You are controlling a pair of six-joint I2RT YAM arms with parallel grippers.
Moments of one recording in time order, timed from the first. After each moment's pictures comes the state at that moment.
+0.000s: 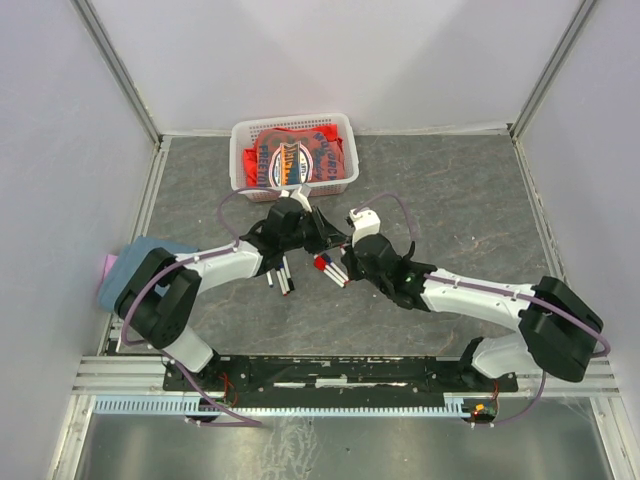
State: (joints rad) left arm -0.63 1.59 0.82 0.28 0.26 -0.99; right arm 0.94 1.37 0.73 0.07 0.36 0.42
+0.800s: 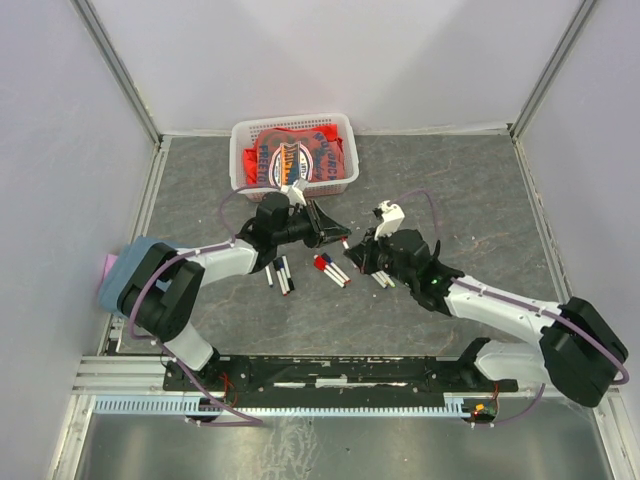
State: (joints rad) left arm -0.54 1.63 0.80 0.51 0.52 -1.07; right arm 0.77 1.20 0.55 0.31 0.02 0.50
